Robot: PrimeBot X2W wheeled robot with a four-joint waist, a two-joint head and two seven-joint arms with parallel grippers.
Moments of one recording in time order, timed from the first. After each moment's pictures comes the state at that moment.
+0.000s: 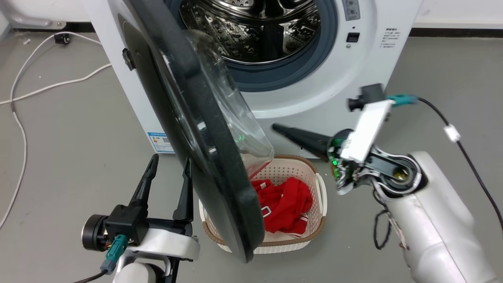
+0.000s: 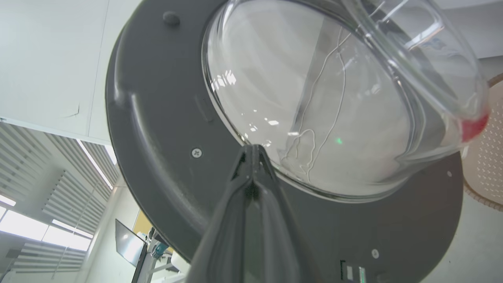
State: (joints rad) left arm -0.10 0.05 -0.10 0.05 -0.12 -0.06 -0.26; right arm -0.67 -0.07 0.34 0.50 1.54 0.13 0.71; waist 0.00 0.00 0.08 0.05
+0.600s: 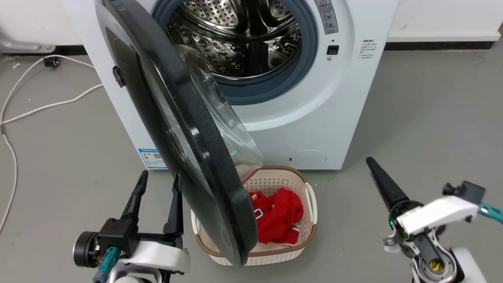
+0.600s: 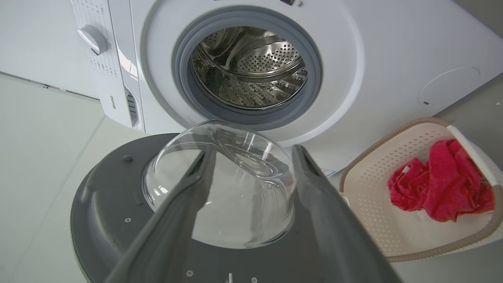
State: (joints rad) left arm -0.04 0.05 -0.05 0.06 -0.11 -0.06 -0.26; right arm -0.21 -0.12 0.12 0.28 1.34 0.13 0.16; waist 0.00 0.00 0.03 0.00
